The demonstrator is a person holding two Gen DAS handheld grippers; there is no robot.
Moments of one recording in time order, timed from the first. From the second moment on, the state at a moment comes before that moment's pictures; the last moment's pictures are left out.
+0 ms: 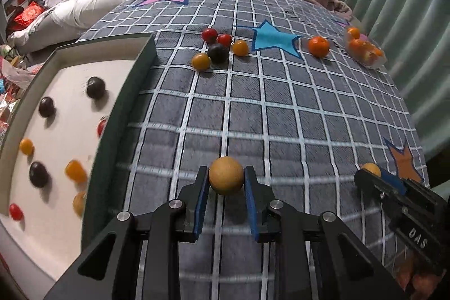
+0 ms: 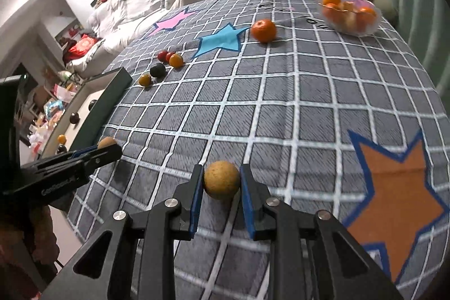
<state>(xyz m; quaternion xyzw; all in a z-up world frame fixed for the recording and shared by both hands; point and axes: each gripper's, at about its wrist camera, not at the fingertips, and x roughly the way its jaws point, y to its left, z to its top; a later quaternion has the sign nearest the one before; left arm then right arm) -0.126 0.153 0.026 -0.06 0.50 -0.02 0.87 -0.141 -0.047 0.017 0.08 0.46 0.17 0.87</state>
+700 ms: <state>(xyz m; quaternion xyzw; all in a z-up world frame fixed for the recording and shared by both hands) -0.207 0.195 0.048 -0.08 0.46 -0.02 0.88 -0.191 -0.027 0.040 0.09 0.46 0.16 0.87</state>
